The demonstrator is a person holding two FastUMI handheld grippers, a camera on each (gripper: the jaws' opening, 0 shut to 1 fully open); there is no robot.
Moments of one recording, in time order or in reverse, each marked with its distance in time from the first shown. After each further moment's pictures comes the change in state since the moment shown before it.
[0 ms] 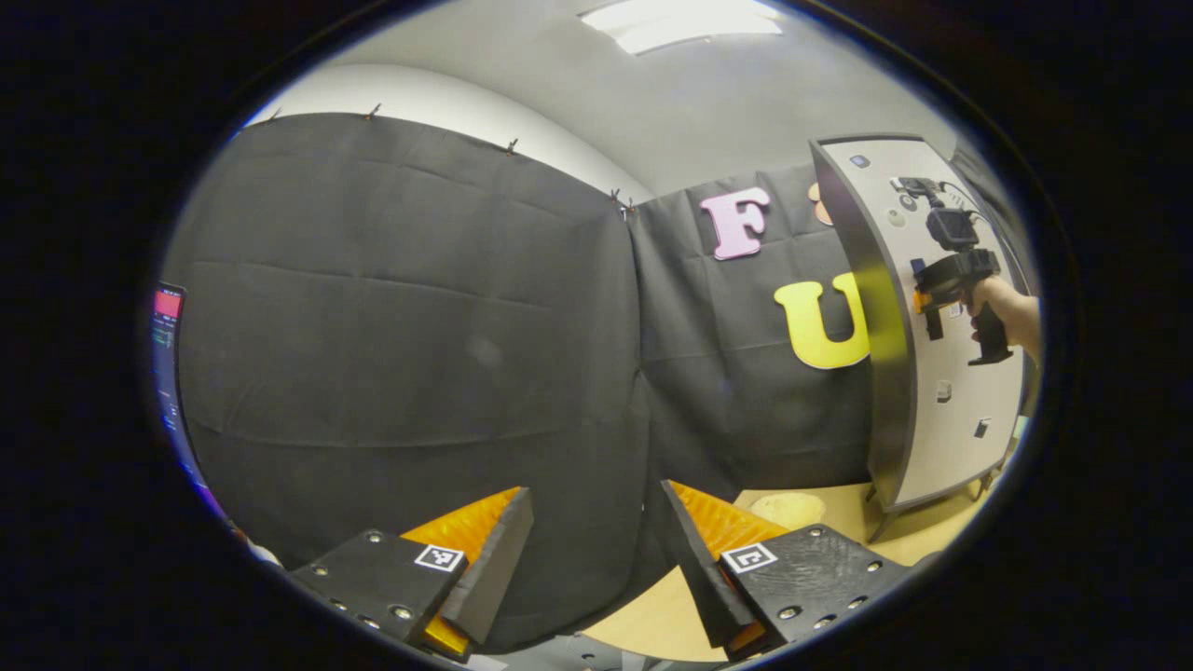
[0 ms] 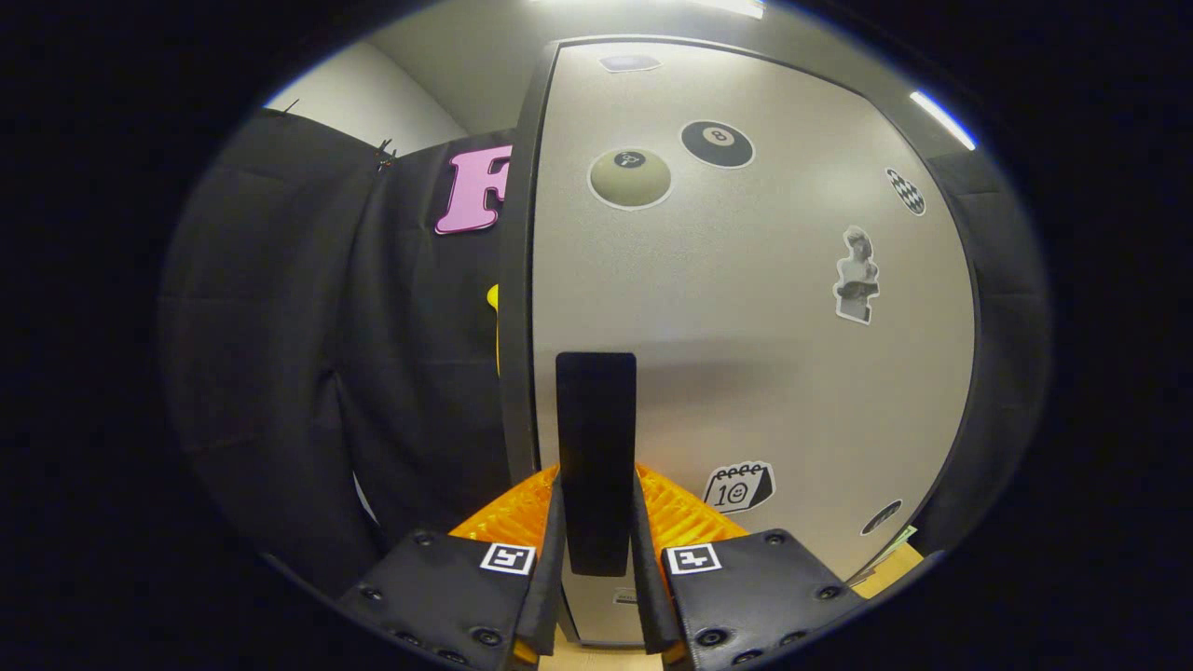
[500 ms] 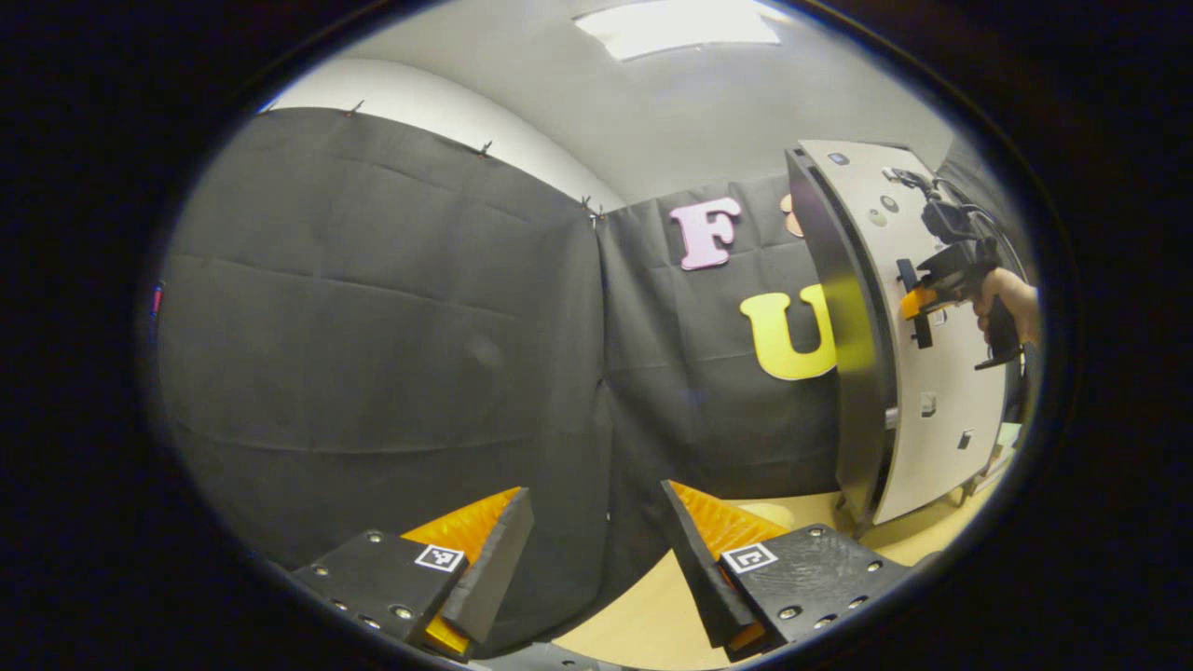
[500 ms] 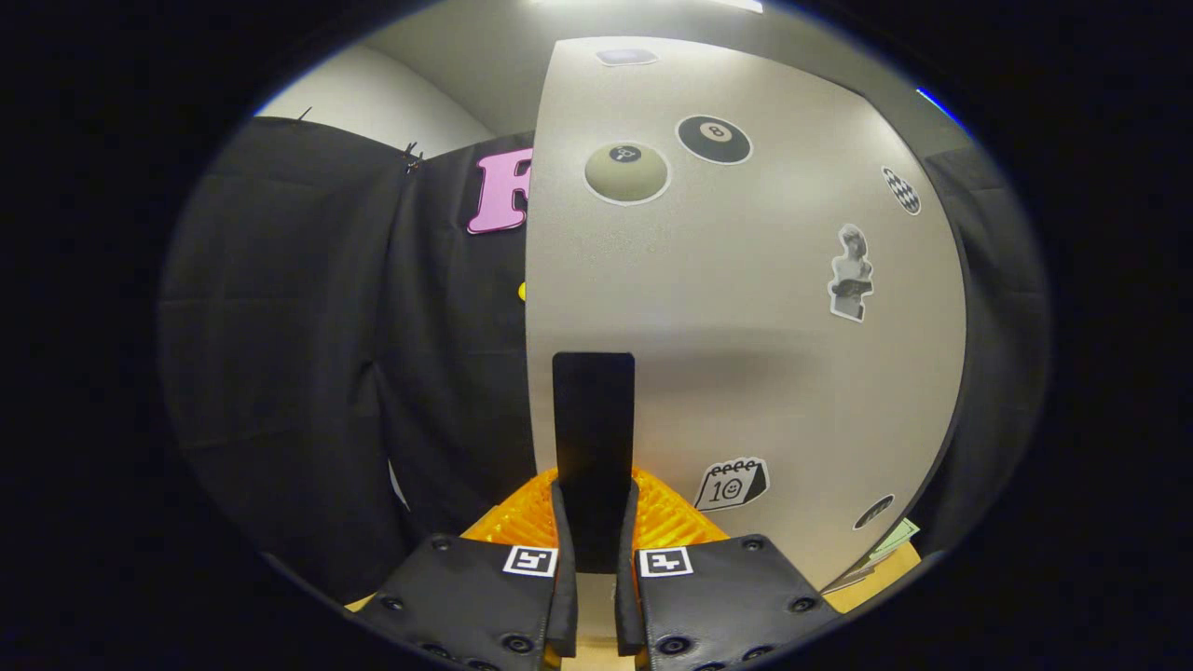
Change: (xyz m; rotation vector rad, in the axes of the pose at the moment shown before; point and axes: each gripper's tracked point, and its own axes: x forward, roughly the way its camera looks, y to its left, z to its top) left arm 0.018 -0.044 0.011 -0.024 -0.040 -0.135; right arm -0.049 0.001 0.002 0.001 0.028 0.125
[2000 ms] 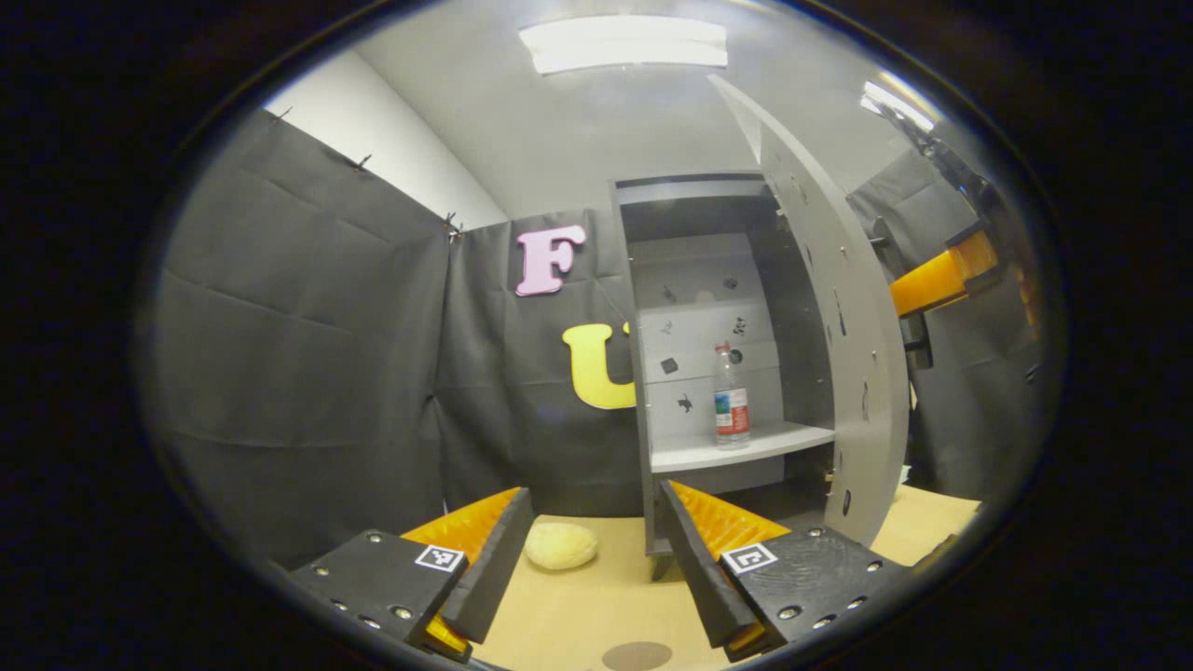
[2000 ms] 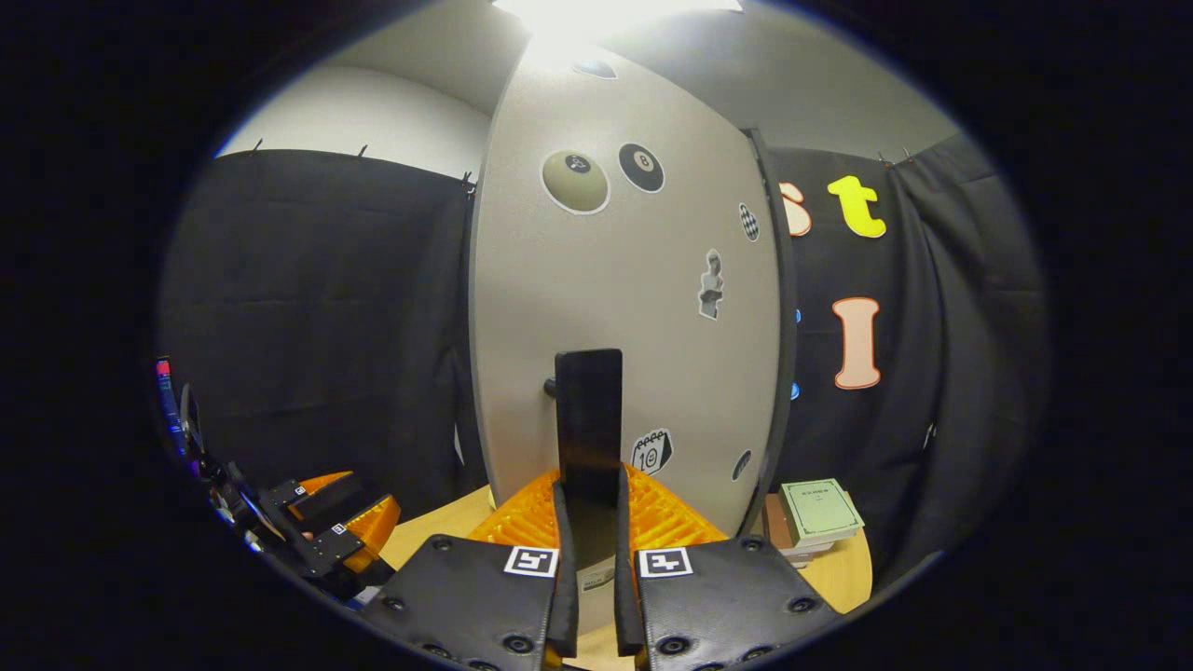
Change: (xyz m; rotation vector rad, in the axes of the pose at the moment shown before) left arm -0.093 -0.280 0.062 -0.049 -0.055 -0.380; right arm -0.150 -0.082 -0.010 -0.028 -0.002 0.195
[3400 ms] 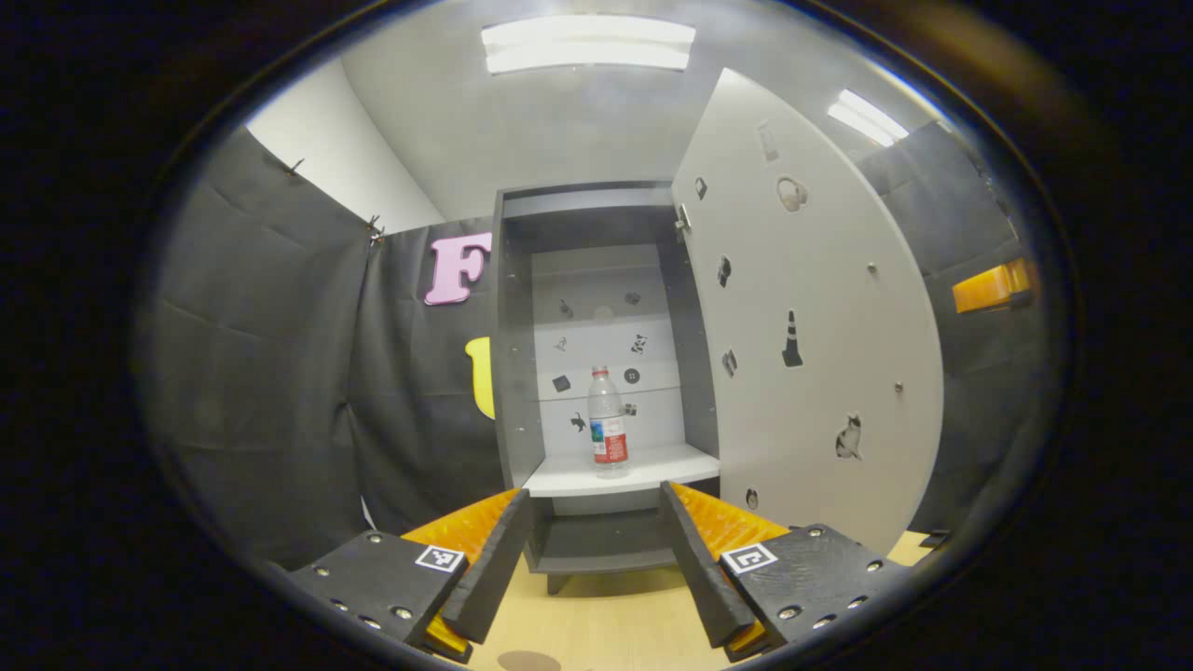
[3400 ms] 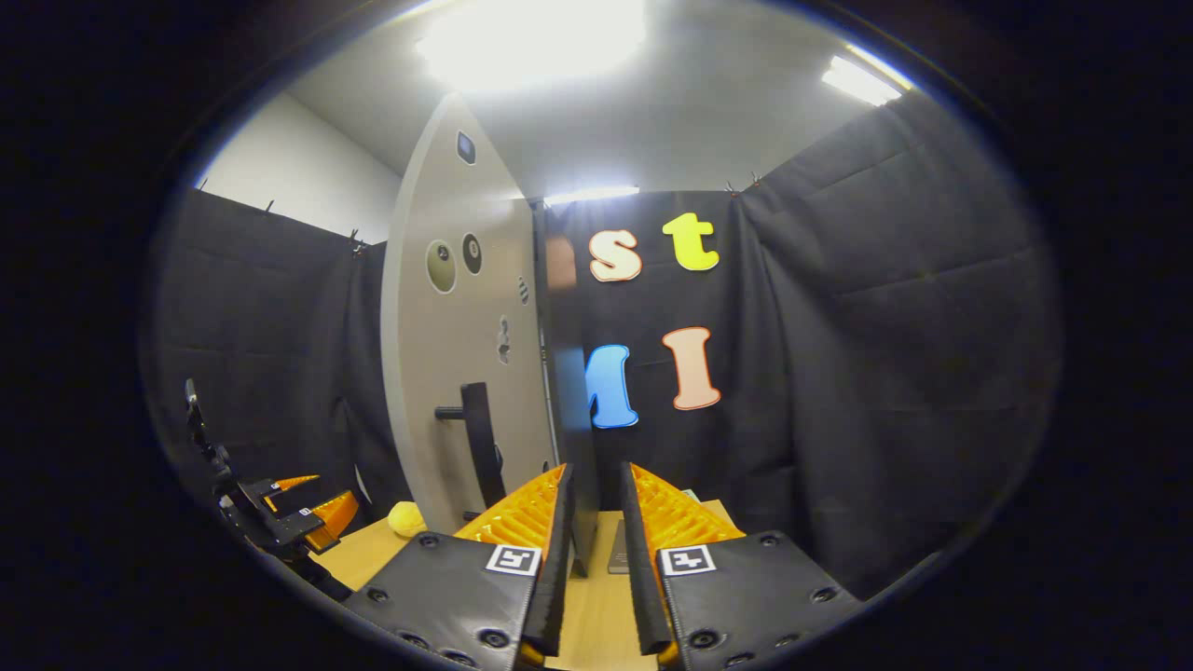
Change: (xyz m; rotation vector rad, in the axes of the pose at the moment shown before) left arm 0.034 -0.157 0.047 -0.020 -0.015 -0.201; right arm -0.139 -0.192 0.003 0.105 -0.160 -0.374
